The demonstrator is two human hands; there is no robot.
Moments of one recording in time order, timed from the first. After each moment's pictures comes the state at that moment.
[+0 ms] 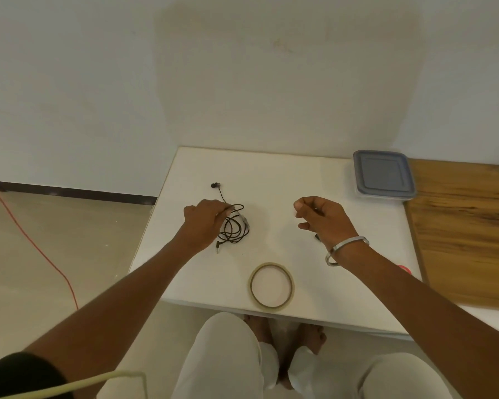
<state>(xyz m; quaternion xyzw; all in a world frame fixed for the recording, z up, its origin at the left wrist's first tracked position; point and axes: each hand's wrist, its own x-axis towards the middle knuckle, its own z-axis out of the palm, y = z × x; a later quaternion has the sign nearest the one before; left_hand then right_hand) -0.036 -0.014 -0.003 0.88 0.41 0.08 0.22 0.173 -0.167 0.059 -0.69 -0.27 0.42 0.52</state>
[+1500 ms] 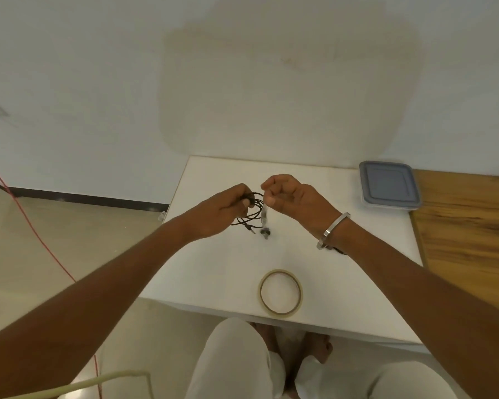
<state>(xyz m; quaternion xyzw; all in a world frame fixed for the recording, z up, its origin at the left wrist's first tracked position) -0.032 -0.017 0.092 0.83 0.27 0.06 0.49 0.150 -0.121 0.094 -0.57 -0.49 0.46 0.48</state>
